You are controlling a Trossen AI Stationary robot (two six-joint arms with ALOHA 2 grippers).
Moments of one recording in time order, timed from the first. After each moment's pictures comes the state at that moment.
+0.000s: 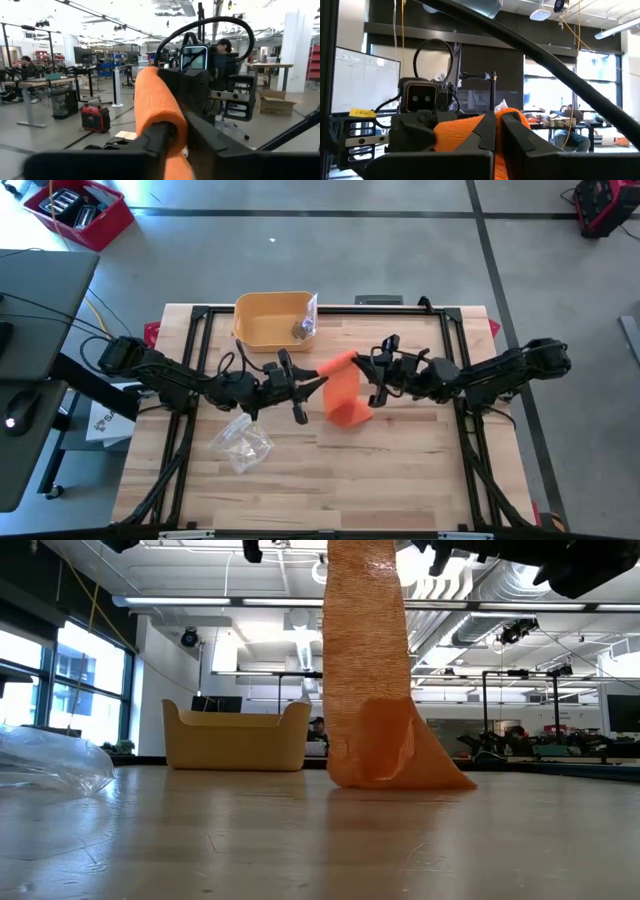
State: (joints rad) left arm -0.22 1.47 0.81 0.91 -0.52 0.13; right arm 0.12 1.36 0.56 1.21 0.30 -0.17
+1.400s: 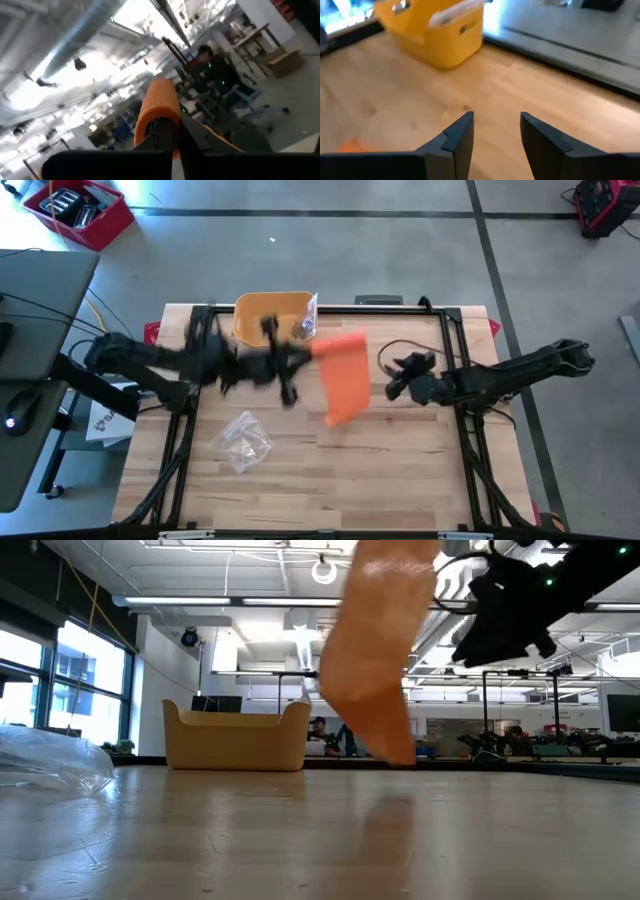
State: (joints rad) left arm -0.16 1.32 1.24 0.41 -0.22 0.77; right arm 0.20 0.98 0.56 -0.32 0.87 0.71
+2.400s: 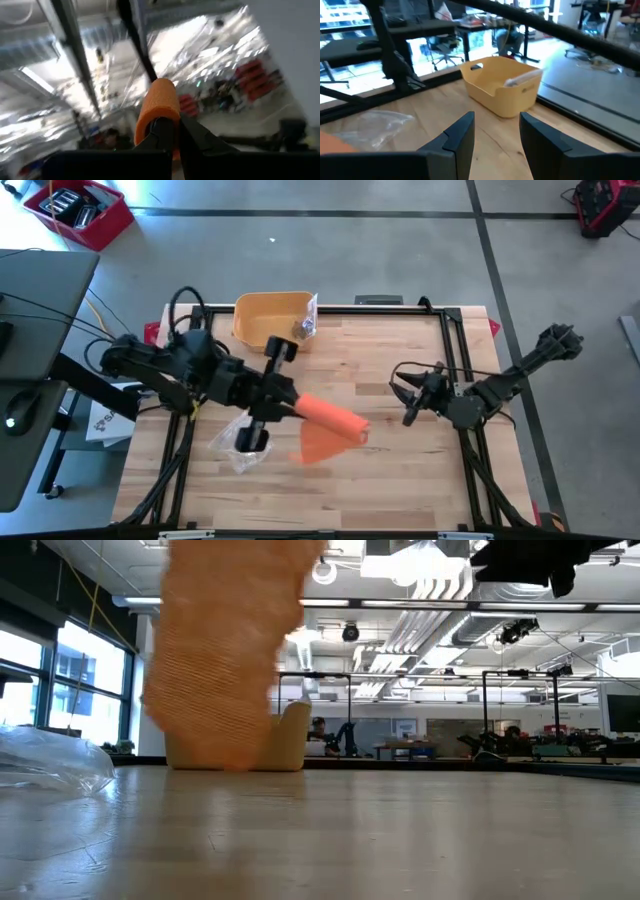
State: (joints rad) left arm -0.30 1.49 1.67 0.30 0.18 0.39; right arm 0.60 0.89 0.56 0.00 1.14 0.38
